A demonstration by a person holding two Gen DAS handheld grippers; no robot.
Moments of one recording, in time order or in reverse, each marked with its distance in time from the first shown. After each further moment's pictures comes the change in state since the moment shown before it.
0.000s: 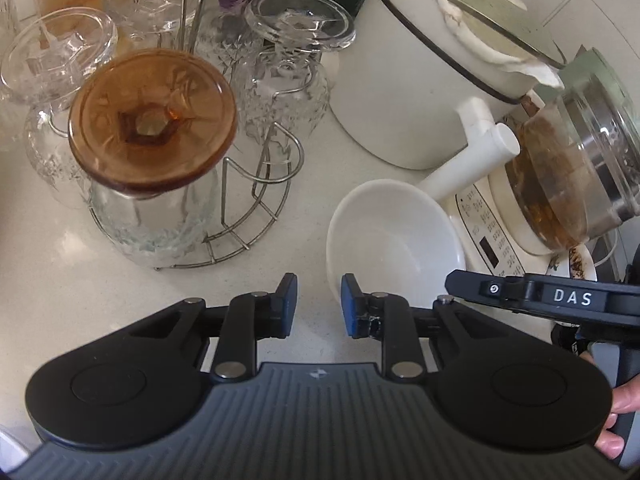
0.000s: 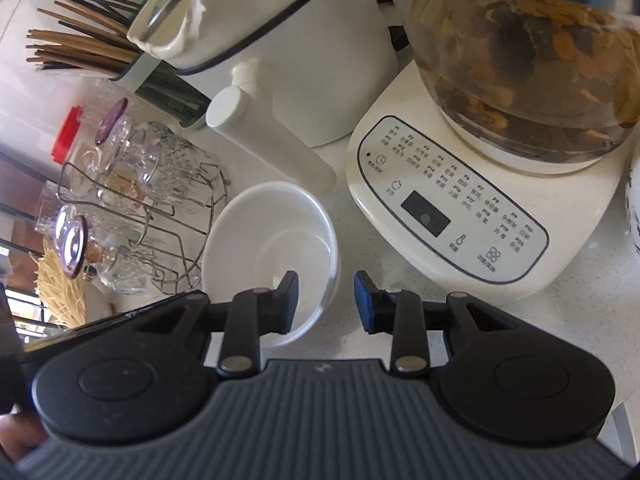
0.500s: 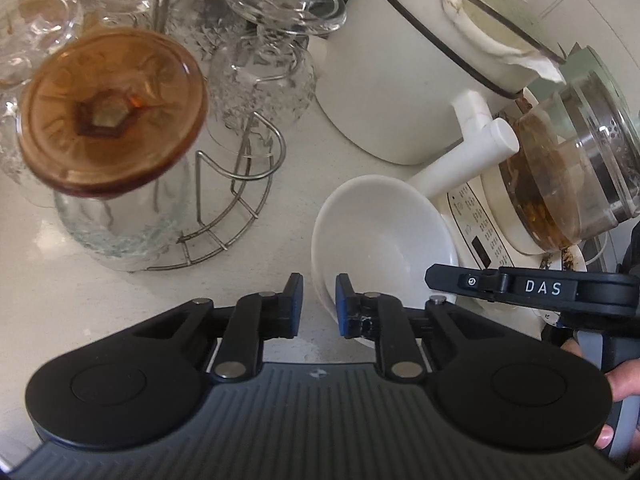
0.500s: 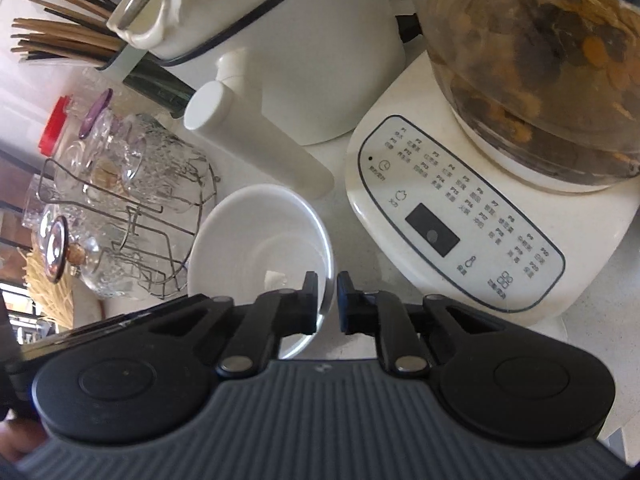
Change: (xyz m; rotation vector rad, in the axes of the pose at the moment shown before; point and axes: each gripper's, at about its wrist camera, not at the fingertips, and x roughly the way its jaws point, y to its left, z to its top) left arm 0.017 0.001 0.006 -0.010 0.031 -0.056; right arm 0.024 0.004 0.014 -0.029 0.035 -0.014
